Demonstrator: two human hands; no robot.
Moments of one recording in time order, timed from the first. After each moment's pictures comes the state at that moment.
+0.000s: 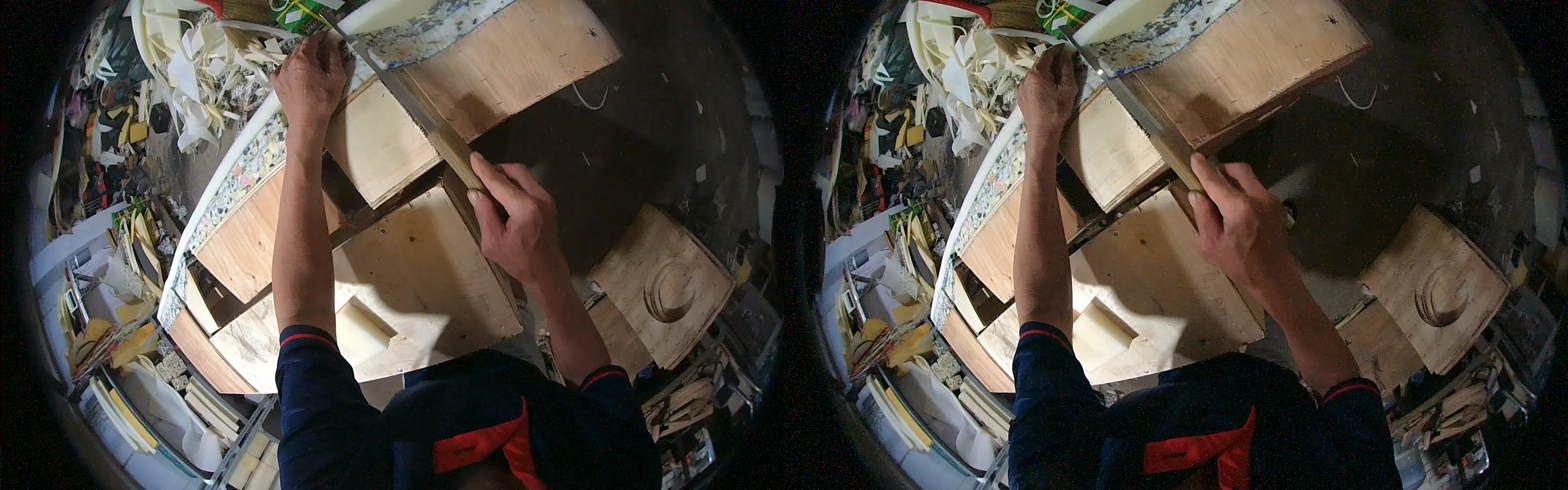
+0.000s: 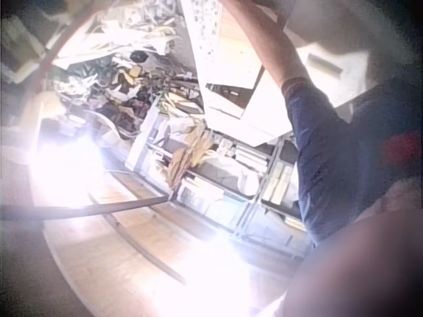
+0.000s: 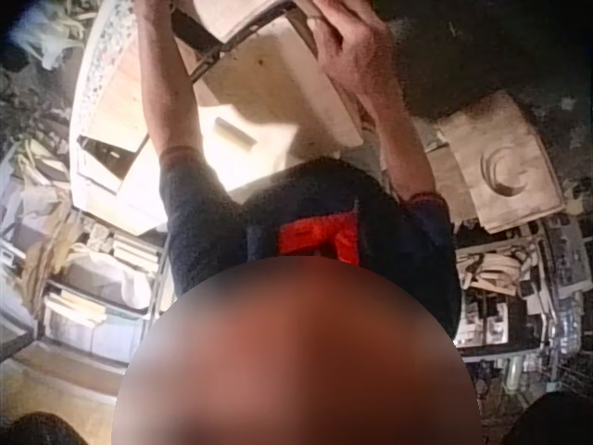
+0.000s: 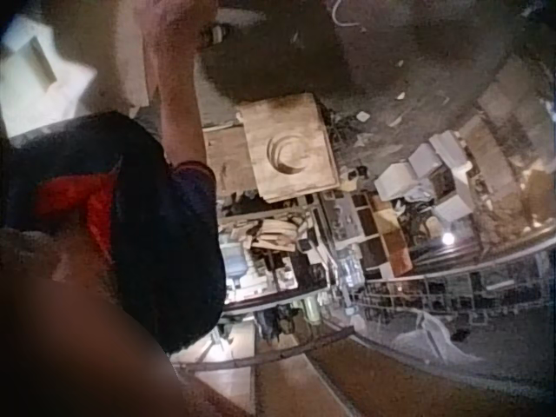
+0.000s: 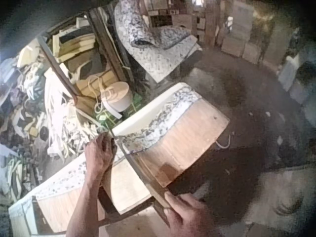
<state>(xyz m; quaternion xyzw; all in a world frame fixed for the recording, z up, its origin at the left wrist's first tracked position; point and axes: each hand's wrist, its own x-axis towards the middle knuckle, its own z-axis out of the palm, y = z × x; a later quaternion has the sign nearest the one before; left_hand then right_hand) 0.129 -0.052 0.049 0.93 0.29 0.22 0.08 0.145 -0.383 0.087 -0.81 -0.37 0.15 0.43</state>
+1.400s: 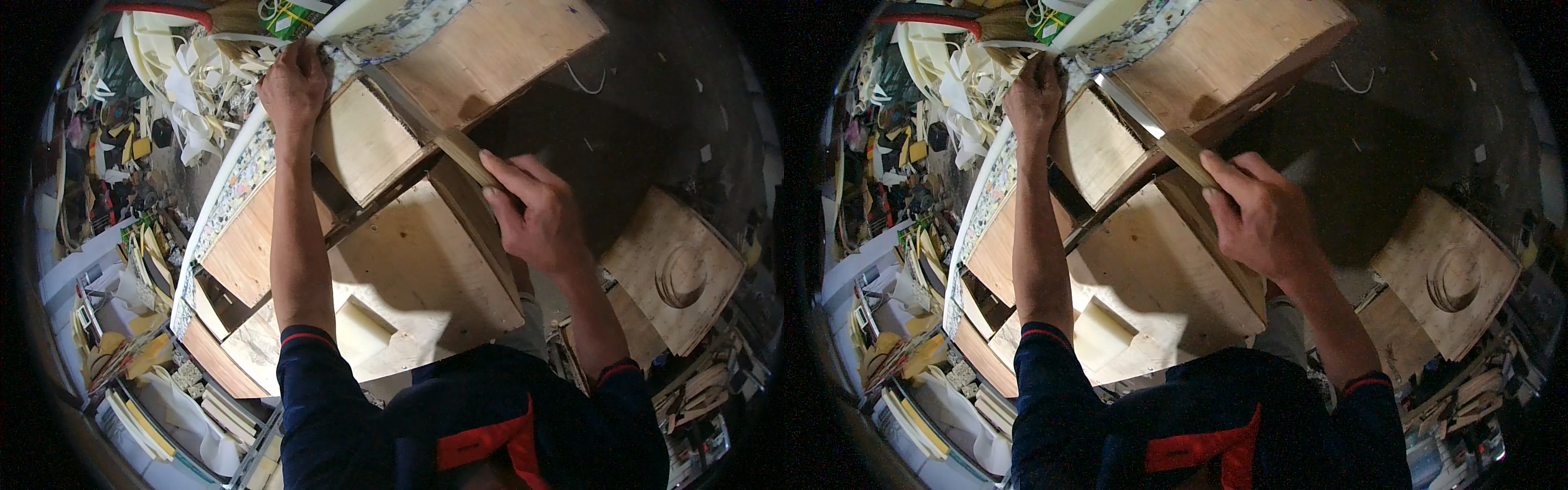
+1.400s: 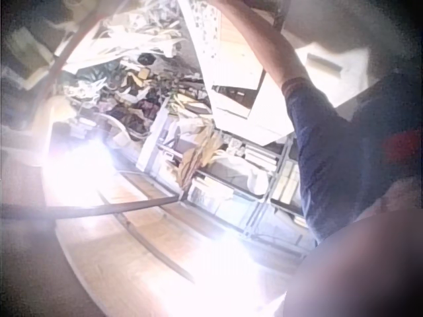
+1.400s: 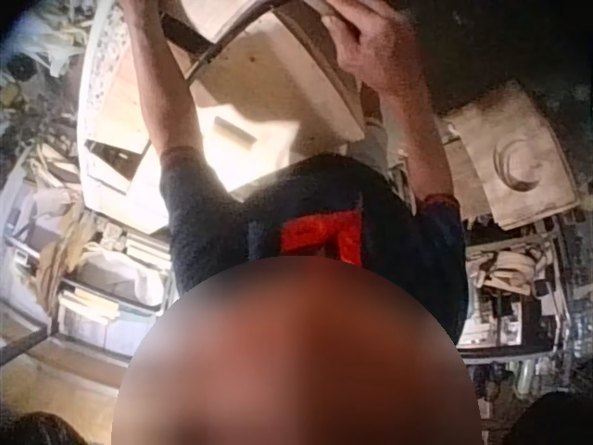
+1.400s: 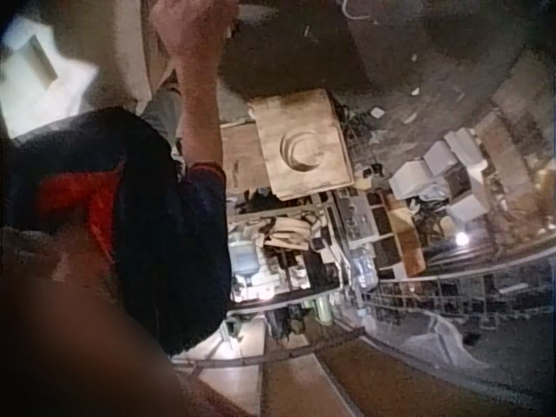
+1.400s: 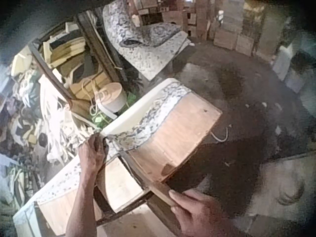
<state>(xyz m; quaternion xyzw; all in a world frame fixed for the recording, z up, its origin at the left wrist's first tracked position) 0.130 -0.056 0.051 0.93 0.30 0.22 0.04 0.164 -0.411 0.089 -0.81 -0.38 0.16 0.43</state>
